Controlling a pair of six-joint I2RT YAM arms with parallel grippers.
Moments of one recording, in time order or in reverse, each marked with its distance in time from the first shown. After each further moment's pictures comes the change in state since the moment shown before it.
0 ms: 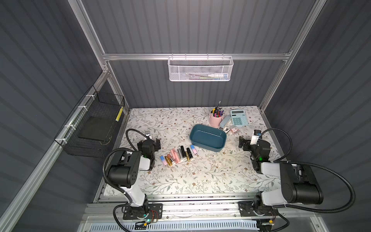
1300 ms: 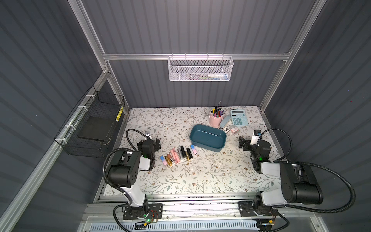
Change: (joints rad) left arm 0.000 0.000 0.000 0.000 0.000 0.000; right arm -0.001 0.000 0.000 0.000 0.000 0.000
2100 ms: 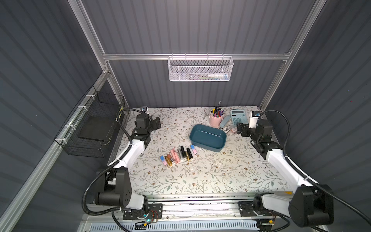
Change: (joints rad) left arm 0.000 -0.263 0.554 -0.871 0.169 -0.161; right arm 0.236 -0.251 0.550 -0.922 0.106 0.063
